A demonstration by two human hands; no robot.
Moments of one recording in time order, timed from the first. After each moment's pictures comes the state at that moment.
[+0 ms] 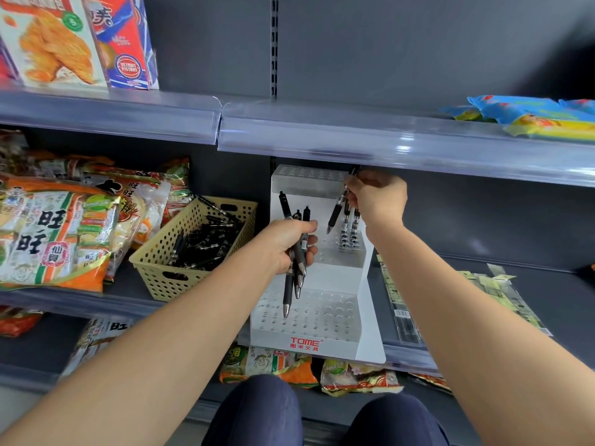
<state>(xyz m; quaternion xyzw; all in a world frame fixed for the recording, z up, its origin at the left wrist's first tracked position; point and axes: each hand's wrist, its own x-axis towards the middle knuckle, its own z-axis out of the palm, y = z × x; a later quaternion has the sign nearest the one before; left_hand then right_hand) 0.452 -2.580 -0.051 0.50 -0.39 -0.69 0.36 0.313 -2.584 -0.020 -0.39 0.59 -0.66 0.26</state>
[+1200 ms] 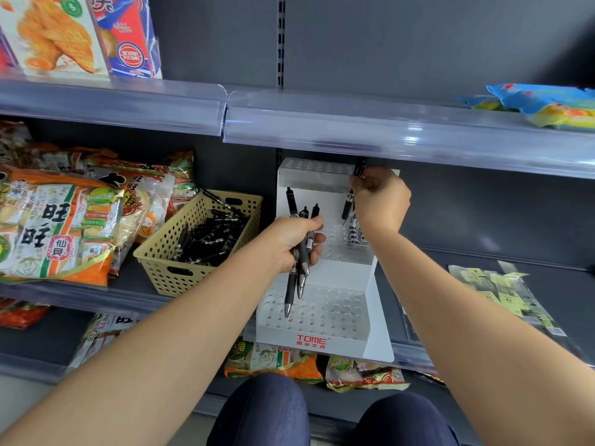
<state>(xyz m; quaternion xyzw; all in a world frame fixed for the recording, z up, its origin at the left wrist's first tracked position) 0.457 -2.581 -0.055 0.49 -0.41 -0.69 0.35 0.321 -2.595 -0.040 -0.45 0.66 -0.60 0.05</state>
